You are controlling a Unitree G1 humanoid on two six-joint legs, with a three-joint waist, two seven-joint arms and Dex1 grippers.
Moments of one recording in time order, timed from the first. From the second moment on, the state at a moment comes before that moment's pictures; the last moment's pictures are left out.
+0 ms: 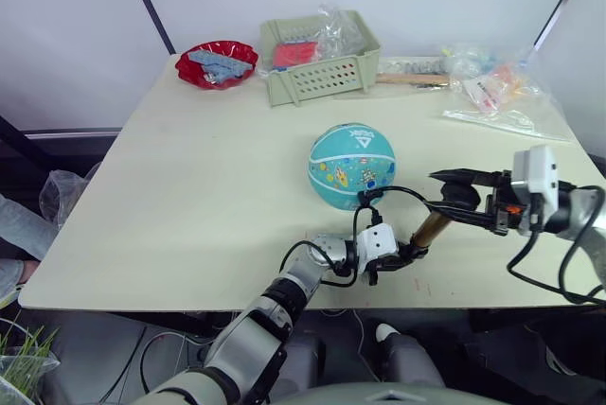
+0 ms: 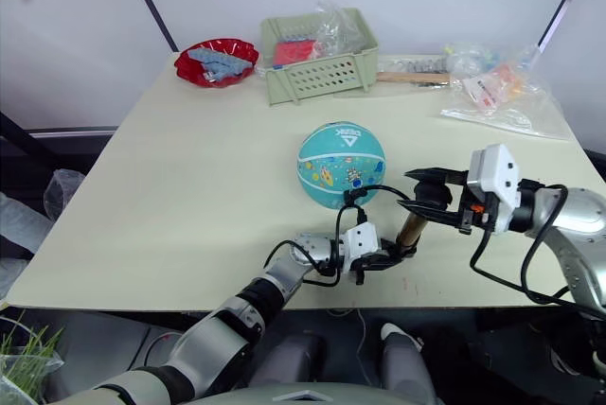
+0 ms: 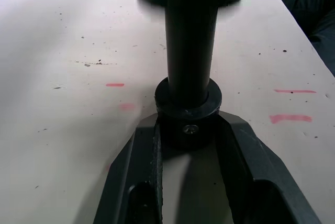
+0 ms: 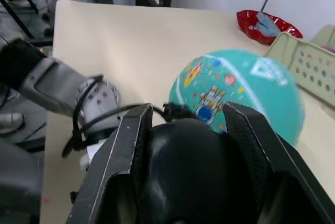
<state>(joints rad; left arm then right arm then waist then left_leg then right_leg) -0.53 0.01 -0.44 0.89 0.14 -0.35 -0.87 -0.14 -0.78 -0.05 -0.34 0.53 0.24 1.04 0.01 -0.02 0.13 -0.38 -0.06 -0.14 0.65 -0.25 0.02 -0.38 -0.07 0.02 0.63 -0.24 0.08</state>
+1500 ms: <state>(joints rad) -0.52 0.01 -0.44 0.88 0.14 -0.35 -0.87 -0.08 -0.81 -0.14 -0.41 0.60 0.31 1.02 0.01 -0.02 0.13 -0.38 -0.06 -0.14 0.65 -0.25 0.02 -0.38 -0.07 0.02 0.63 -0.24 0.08</state>
